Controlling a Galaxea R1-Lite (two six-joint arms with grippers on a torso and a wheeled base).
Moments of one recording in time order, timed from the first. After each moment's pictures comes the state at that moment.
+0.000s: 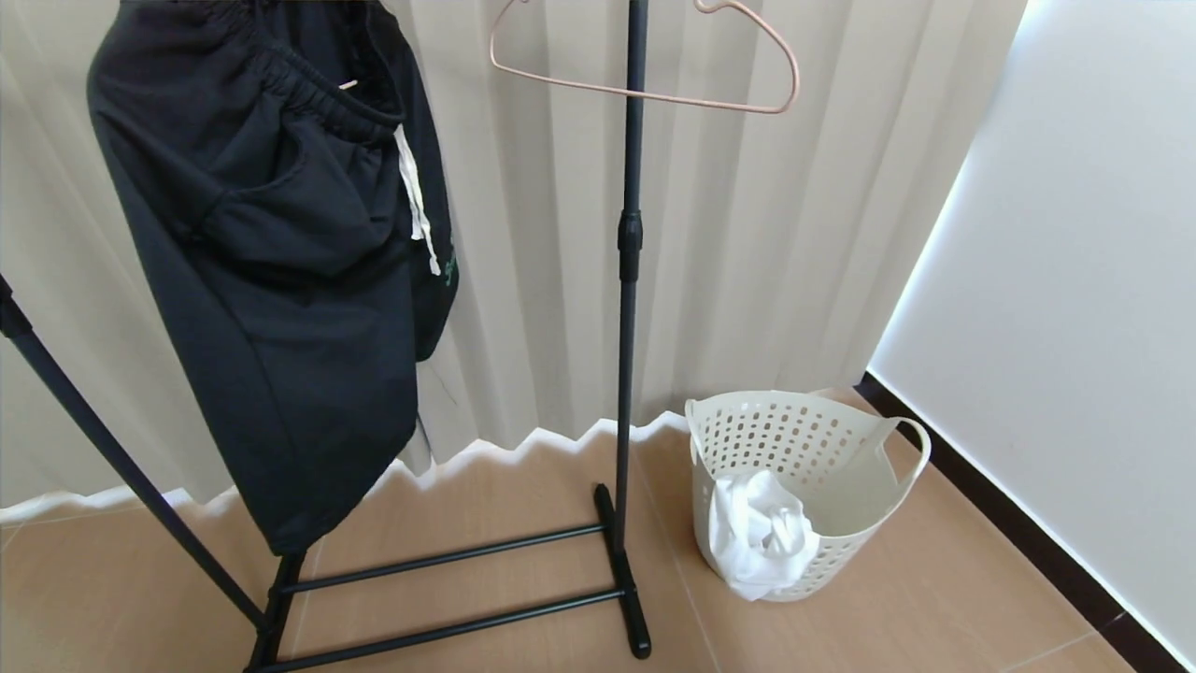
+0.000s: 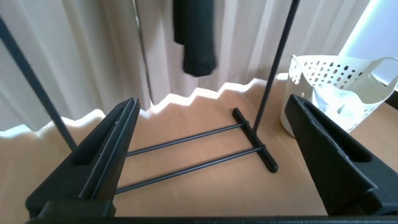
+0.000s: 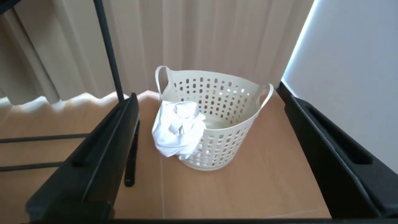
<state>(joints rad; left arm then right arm) 0.00 0.00 -0.01 0.01 -0.11 0.00 0.01 0.00 0.00 -0.02 0.03 -0.01</state>
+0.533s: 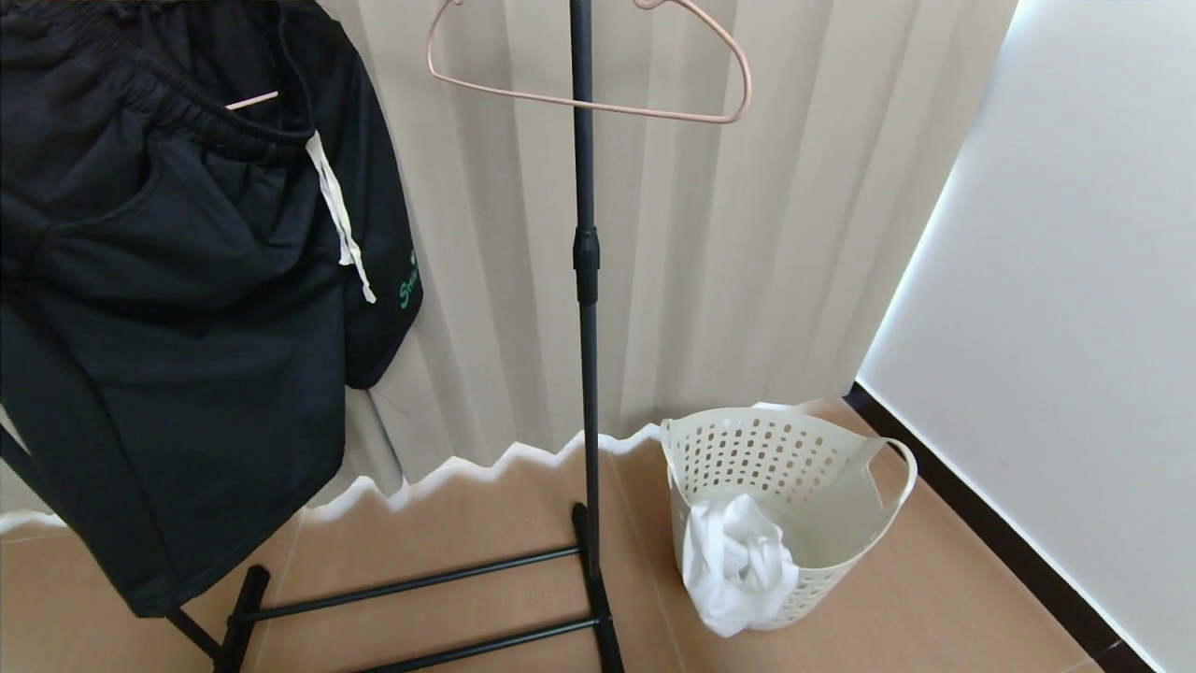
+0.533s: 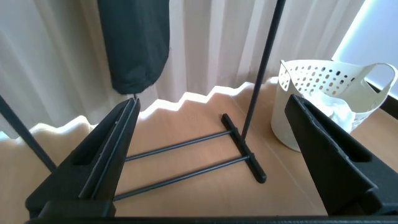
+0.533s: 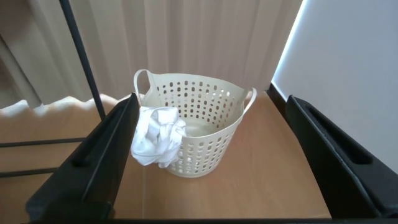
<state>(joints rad) 0.00 0.00 -0.01 0.01 -0.12 0.00 0.01 0.00 0.00 -0.02 0.03 -0.01</state>
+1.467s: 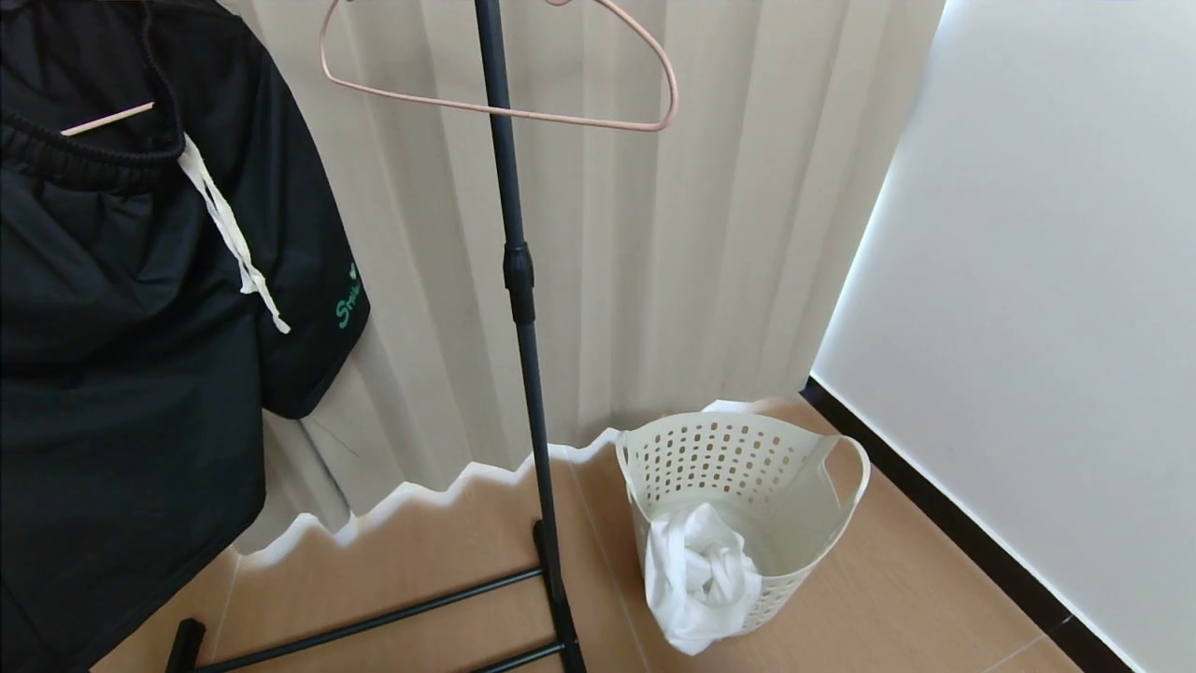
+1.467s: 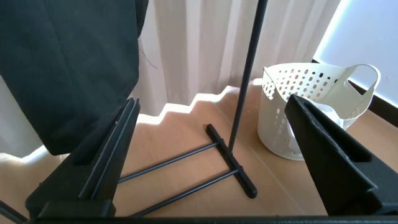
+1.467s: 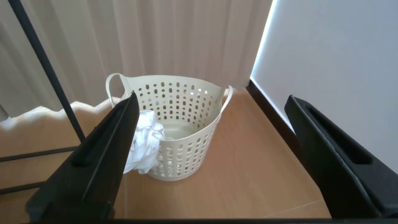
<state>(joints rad) 0.00 0.00 -0.01 0.01 -0.11 0.00 0.01 0.00 0.00 -0.02 0.03 -0.01</state>
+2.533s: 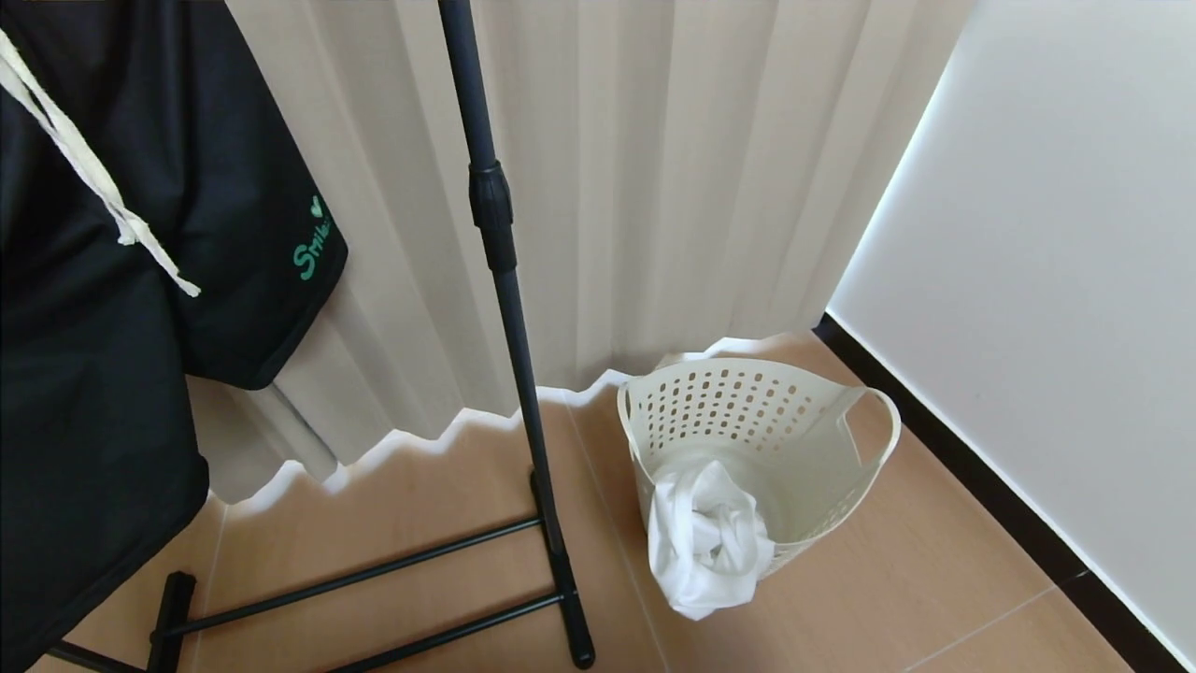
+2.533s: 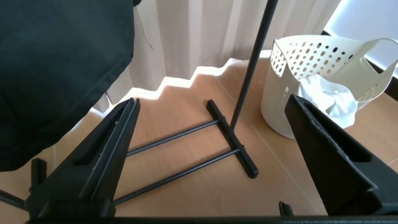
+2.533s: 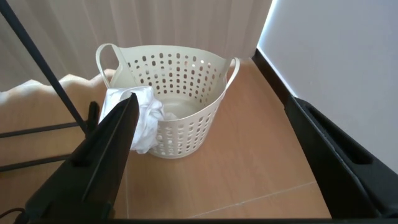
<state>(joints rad) 0.00 0.00 -0.01 0.01 -0.12 0.00 0.01 0.00 0.00 -0.02 0.03 -0.01</state>
